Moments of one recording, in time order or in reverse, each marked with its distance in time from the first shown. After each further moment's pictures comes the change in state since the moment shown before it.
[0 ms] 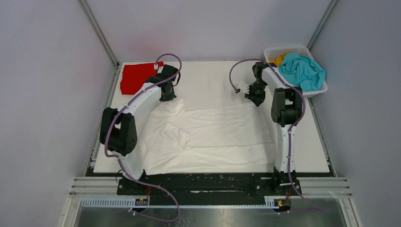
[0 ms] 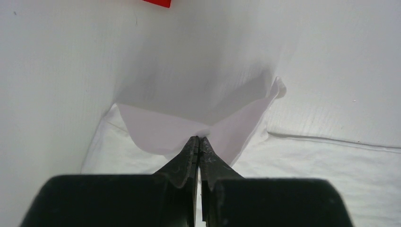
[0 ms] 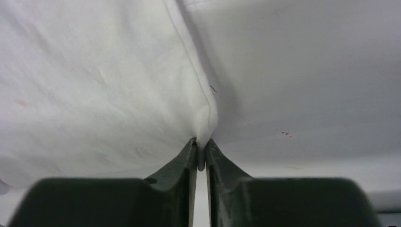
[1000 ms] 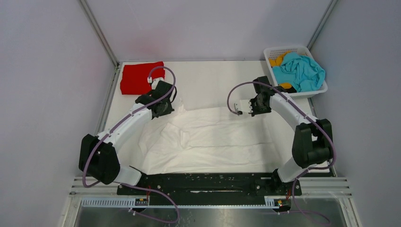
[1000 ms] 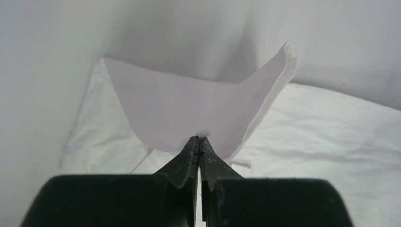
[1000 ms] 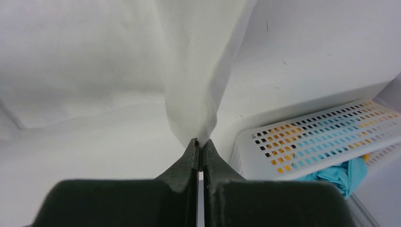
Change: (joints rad) left arm -0.079 -0.328 -0.287 0.036 -0.008 -0.101; right arm 0.143 -0.711 -0.775 0.405 0.212 -0.175
